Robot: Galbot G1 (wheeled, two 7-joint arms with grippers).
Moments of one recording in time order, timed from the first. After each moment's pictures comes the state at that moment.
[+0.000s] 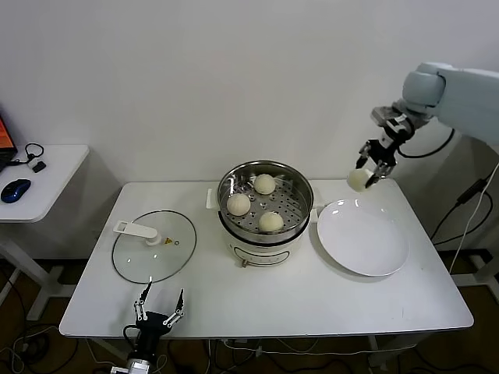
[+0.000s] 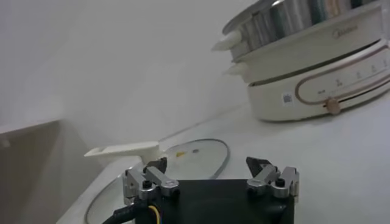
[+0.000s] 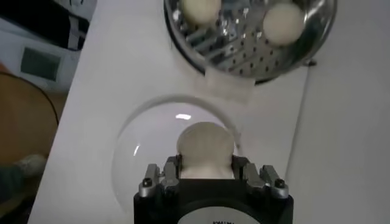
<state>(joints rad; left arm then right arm) 1.55 -1.60 -0.72 -1.57 0.35 -0.50 0.13 0.98 0.95 -1.90 1.03 0.74 0.12 -1.20</state>
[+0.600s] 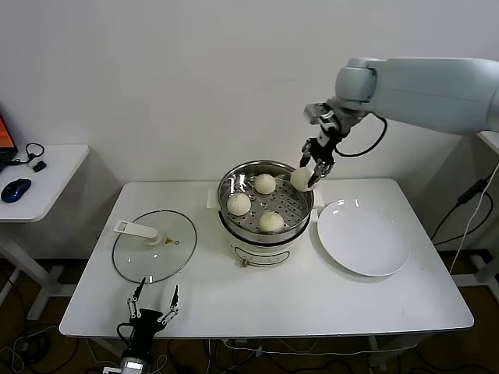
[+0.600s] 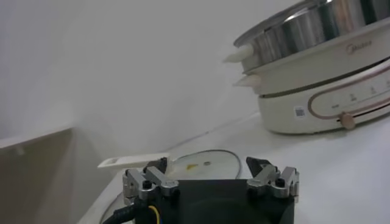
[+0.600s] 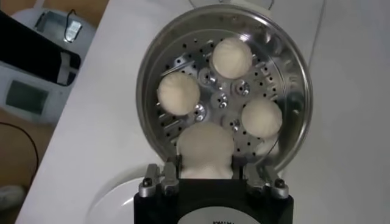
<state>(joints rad) 1.58 -1.60 -0.74 -1.63 0.32 -0.49 0.14 0.97 1.17 -1.91 1.10 0.89 -0.02 -1.08</state>
